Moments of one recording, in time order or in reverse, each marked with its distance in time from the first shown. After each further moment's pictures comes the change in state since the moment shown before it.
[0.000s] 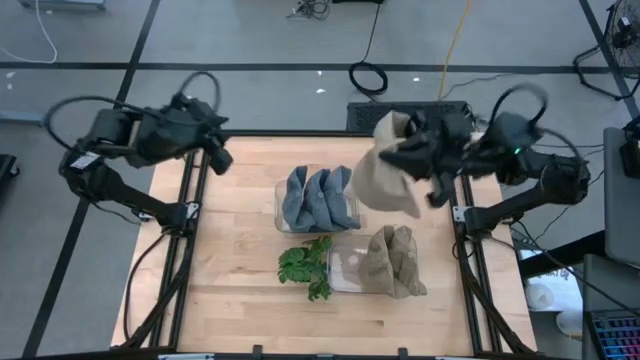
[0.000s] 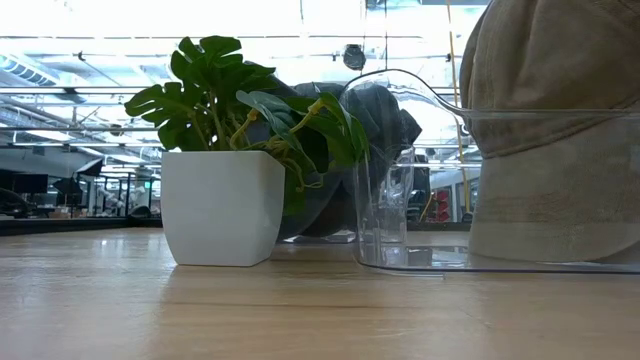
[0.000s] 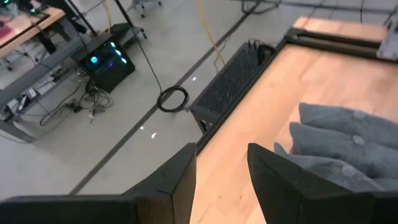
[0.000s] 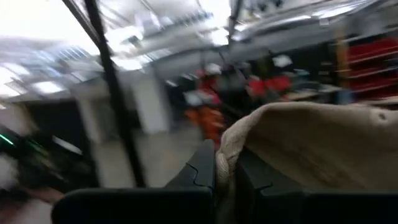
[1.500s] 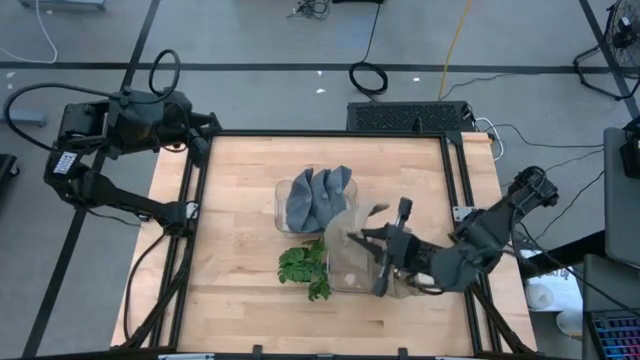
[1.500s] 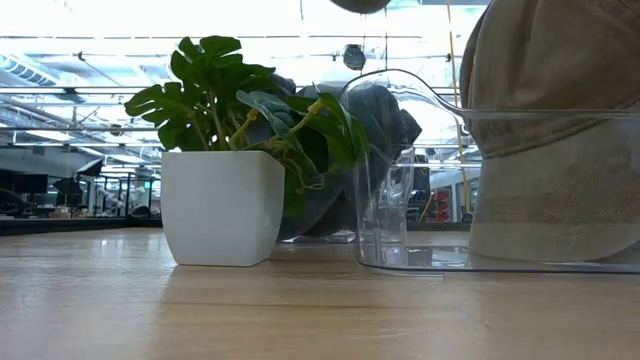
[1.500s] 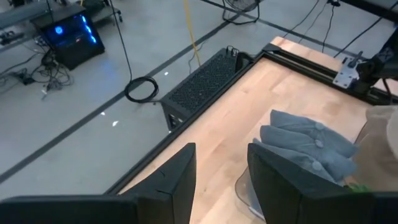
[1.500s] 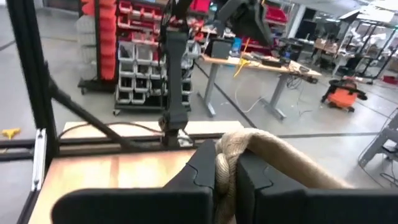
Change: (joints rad) left arm 0.151 -0.112 0.000 -0.005 0.231 -0.080; right arm 0.559 0.340 0.099 -0.290 0.977 -0.202
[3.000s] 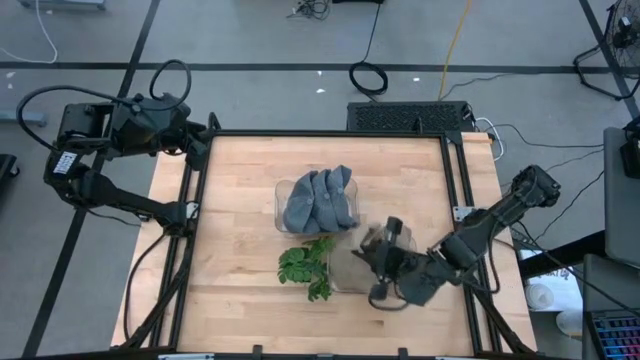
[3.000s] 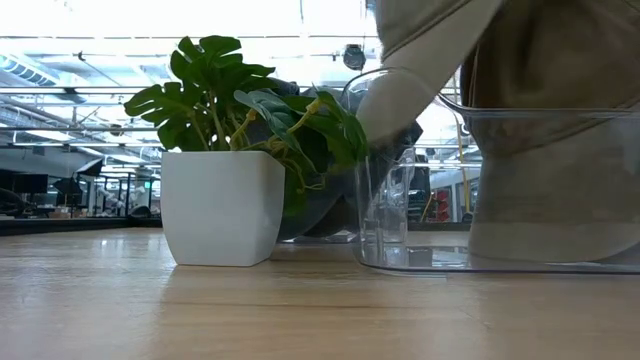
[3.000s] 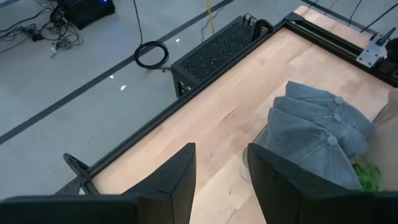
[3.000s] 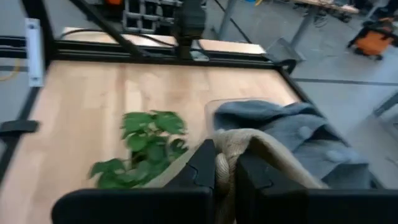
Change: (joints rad) left arm -0.001 0.000 0.000 -0.162 -0.004 -0.147; right arm -0.001 -0.045 -0.351 -0.114 -0.130 0.301
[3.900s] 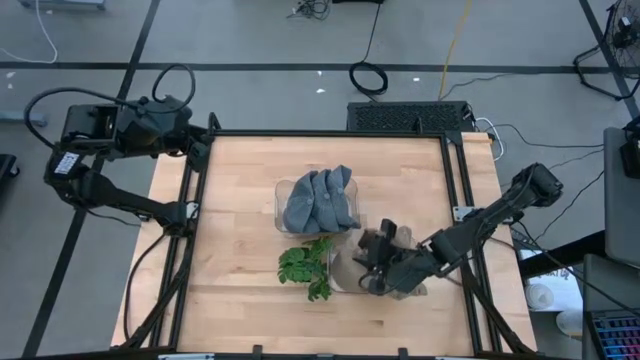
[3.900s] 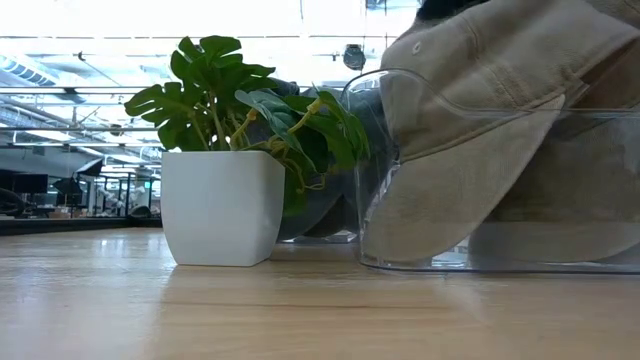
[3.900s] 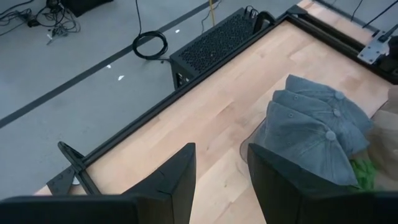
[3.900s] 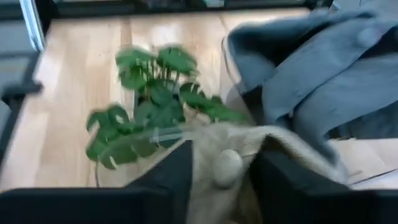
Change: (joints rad) left arm 0.000 -0.006 -0.025 -0.014 0.016 -0.050; right arm -0.080 -0.028 -0.285 0.181 -0.187 0.128
